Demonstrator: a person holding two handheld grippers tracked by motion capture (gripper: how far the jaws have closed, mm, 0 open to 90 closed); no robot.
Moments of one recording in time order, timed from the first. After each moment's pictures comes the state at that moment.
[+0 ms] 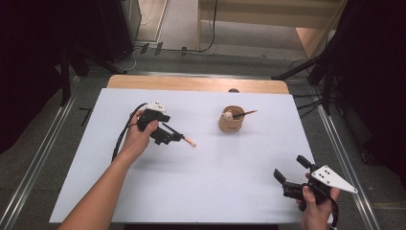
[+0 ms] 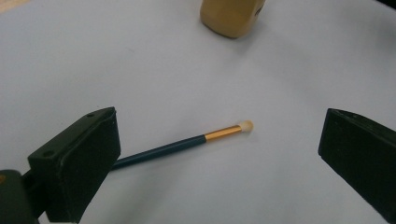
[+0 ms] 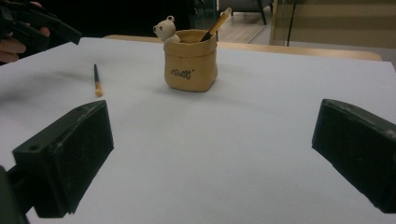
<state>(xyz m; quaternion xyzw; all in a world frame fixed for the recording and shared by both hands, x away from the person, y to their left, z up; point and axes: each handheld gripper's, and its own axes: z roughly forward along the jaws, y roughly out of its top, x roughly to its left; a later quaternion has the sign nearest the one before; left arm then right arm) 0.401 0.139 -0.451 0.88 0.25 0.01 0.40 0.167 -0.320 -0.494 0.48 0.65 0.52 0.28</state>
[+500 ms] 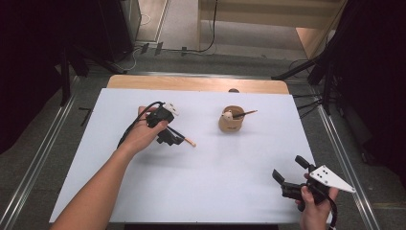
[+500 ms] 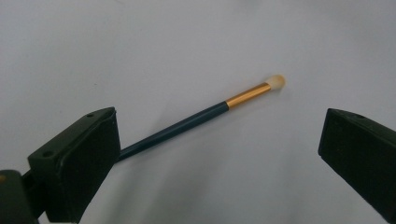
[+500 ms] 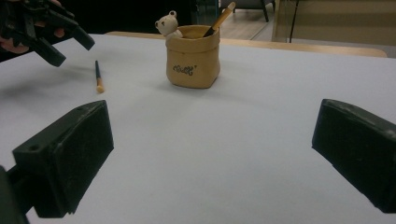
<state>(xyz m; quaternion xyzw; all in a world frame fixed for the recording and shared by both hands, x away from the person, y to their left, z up) 0.418 0.112 -0.458 0.94 0.20 0.02 0.26 0.168 -0.318 -0.496 0.48 0.65 0.52 0.27</state>
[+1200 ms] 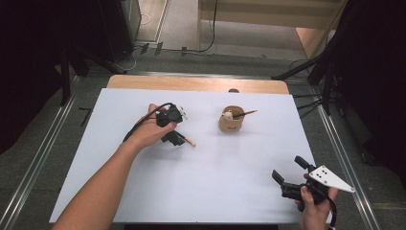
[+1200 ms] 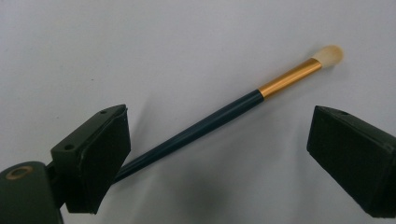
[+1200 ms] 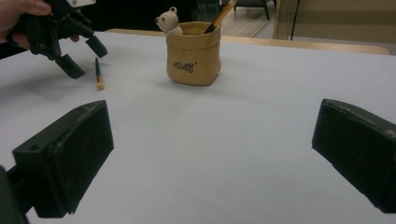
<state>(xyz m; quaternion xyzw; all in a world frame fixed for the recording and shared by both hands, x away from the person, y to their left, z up) 0.430 0.086 -0.475 0.97 0.16 0.05 0.16 0.168 -0.318 -0.498 0.48 0.65 0.52 0.27</state>
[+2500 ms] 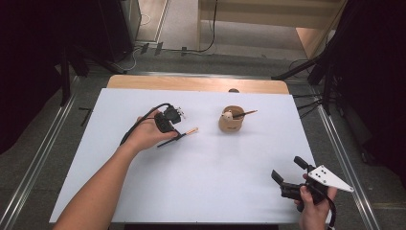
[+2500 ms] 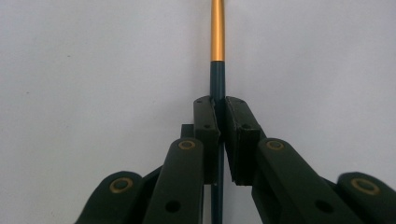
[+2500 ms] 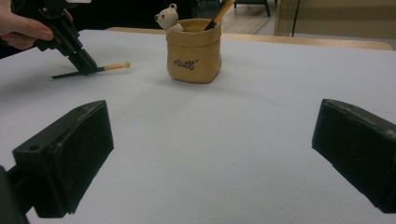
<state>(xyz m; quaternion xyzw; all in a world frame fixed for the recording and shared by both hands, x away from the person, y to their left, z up) 0.425 0.096 -0.468 0.96 0.21 0.00 0.18 0.169 -0.317 -0.499 0.48 0.65 0.52 0.26</state>
